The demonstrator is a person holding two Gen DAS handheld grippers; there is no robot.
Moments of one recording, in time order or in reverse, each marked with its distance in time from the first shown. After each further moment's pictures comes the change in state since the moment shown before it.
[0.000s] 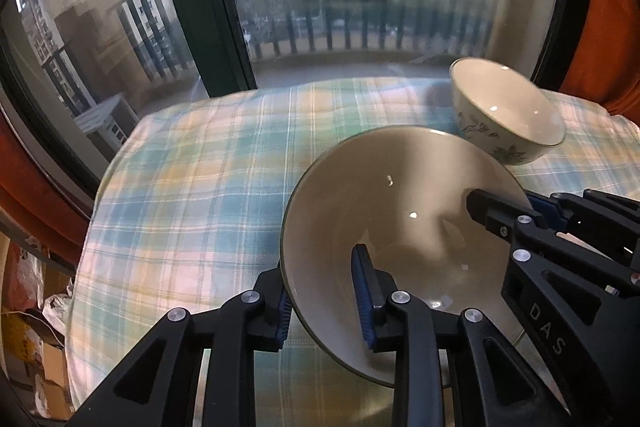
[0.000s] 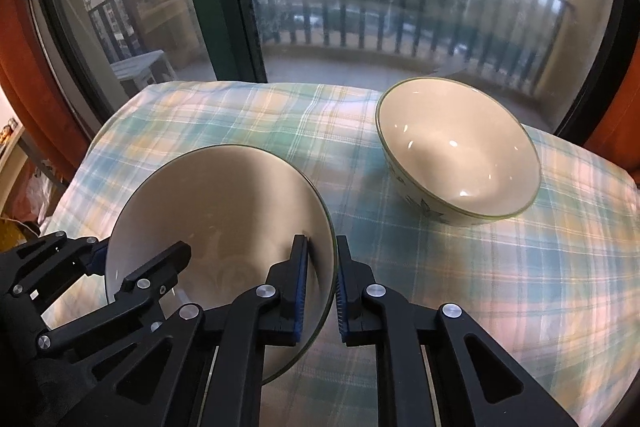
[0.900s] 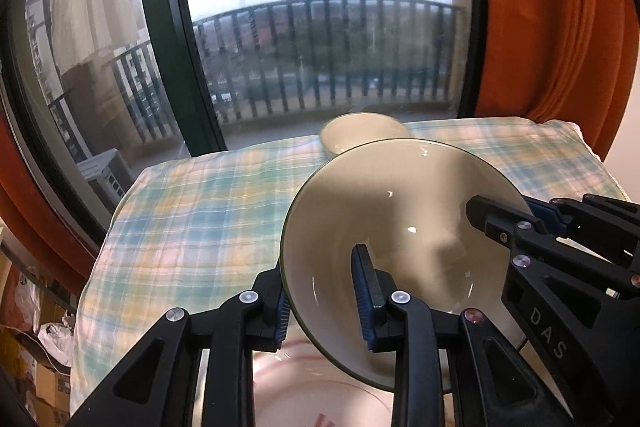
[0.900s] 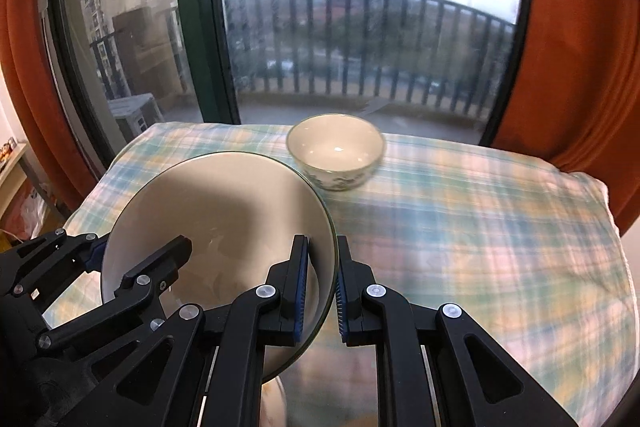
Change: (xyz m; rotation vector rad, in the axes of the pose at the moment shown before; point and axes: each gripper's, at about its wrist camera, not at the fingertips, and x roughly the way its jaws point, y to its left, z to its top) left arm -0.124 -0.085 -0.058 0.062 -0.219 -0.050; right arm -0.148 -0.045 -0.079 0.036 -0.188 -0.092
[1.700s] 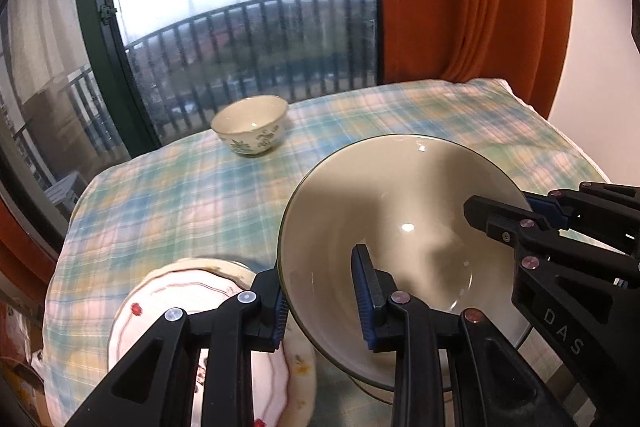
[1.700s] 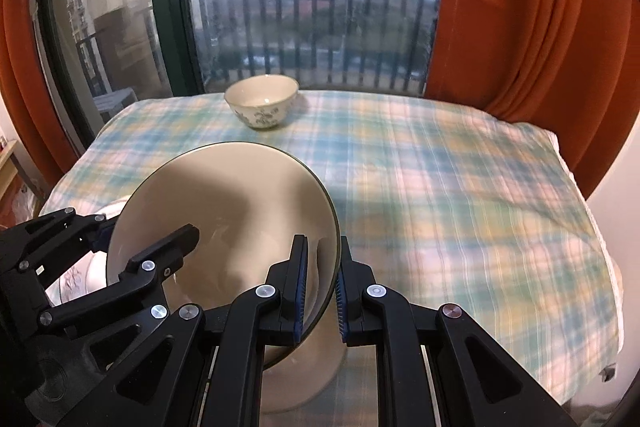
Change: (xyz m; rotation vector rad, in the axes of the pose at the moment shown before) left arm -0.041 -0.104 -0.052 0.137 0.014 -0.135; right arm -0.079 -0.080 -0.089 0.045 0.033 -0.064
